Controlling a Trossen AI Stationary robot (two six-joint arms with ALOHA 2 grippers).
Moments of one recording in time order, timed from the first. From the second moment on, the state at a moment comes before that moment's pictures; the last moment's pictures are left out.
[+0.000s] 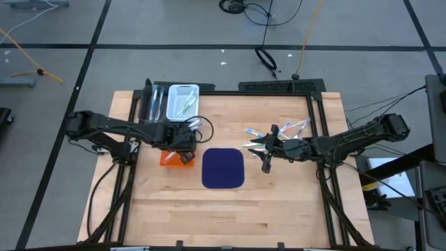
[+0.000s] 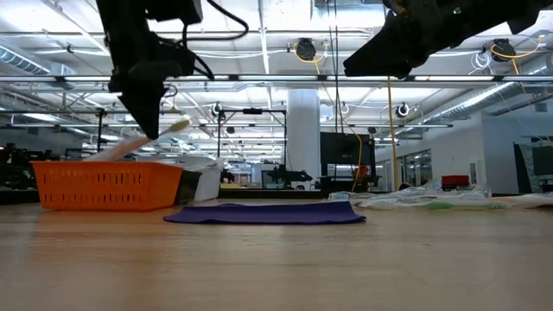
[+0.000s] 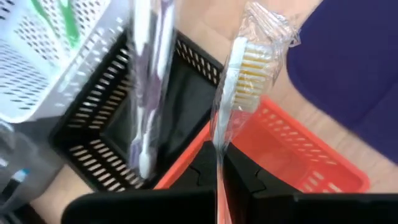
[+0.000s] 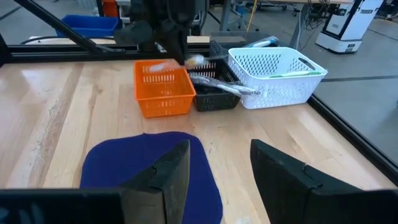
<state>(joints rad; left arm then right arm) -0.03 1.42 1.01 -0.96 -0.33 -0.66 0.20 1.13 0.58 0.21 0.44 0.09</state>
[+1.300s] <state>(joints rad) -0.03 1.45 1.01 -0.53 -0.32 -0.41 0.14 1.13 0.58 0.01 0.44 0.19</state>
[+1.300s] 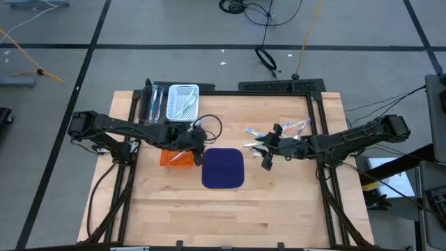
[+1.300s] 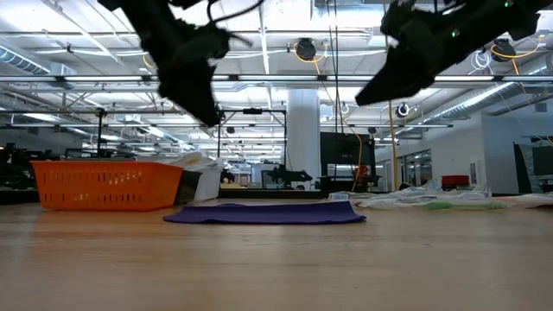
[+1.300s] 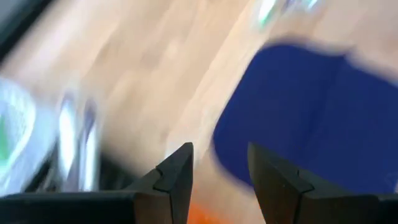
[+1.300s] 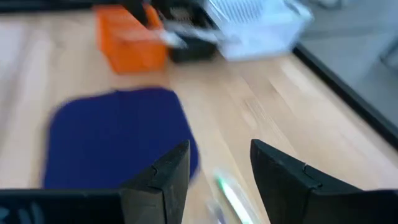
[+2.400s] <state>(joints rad) 0.00 1.45 1.01 -0.11 -0.31 -0.13 -0.35 1.25 0.58 -0.53 0.23 -0.10</state>
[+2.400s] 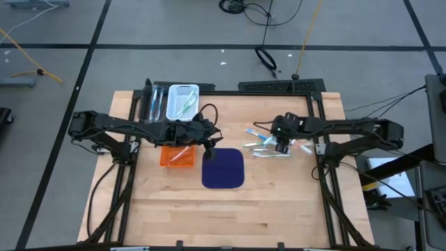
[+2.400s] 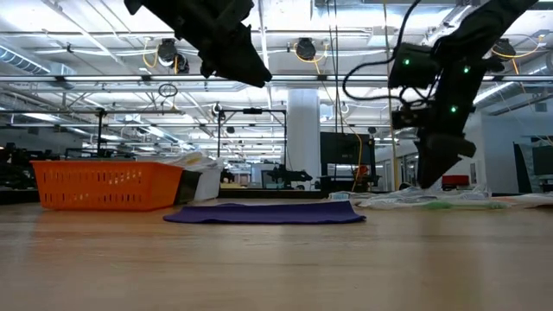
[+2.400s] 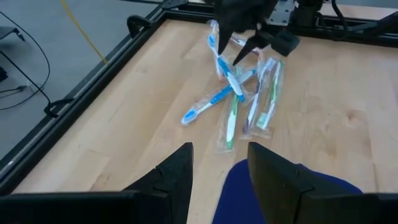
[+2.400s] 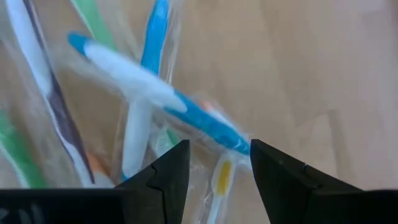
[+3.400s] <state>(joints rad) 0.00 1.45 1.01 -0.10 -0.31 -0.13 -0.36 1.20 0.58 -0.51 0.25 -0.10</state>
